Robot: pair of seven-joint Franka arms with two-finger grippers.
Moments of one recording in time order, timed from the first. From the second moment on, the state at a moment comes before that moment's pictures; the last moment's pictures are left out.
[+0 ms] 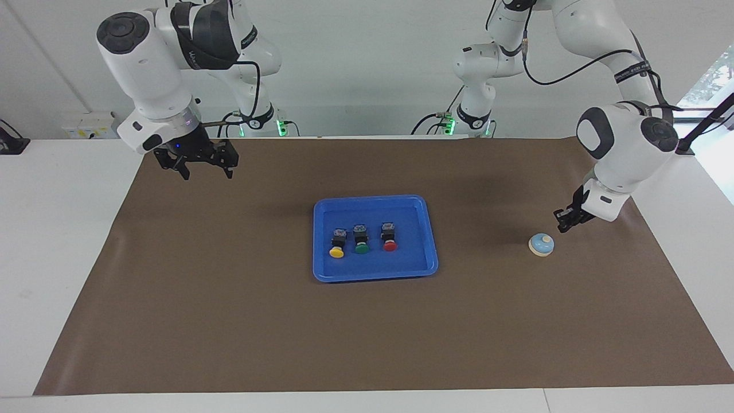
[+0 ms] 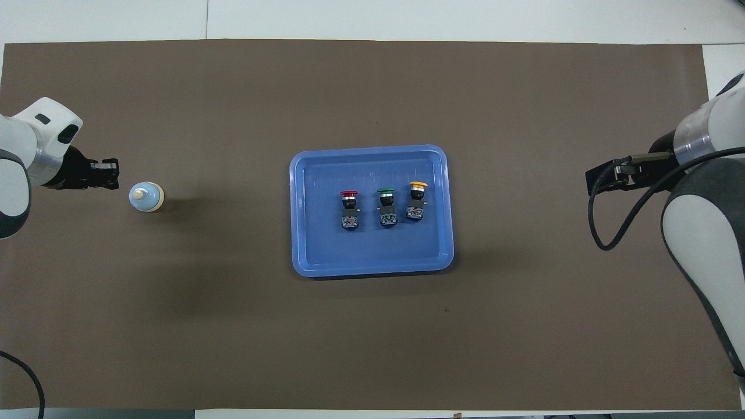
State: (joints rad) left arm 0.05 0.20 0.02 -1.91 -0.03 2.10 -0.04; right arm 0.05 0.01 0.02 -1.71 -0.01 1.65 0.05
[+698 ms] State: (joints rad) left arm 0.03 0.23 0.01 -2.02 -0.03 2.25 -0.04; right arm 0.05 0.00 0.02 -1.71 -0.01 1.65 0.05
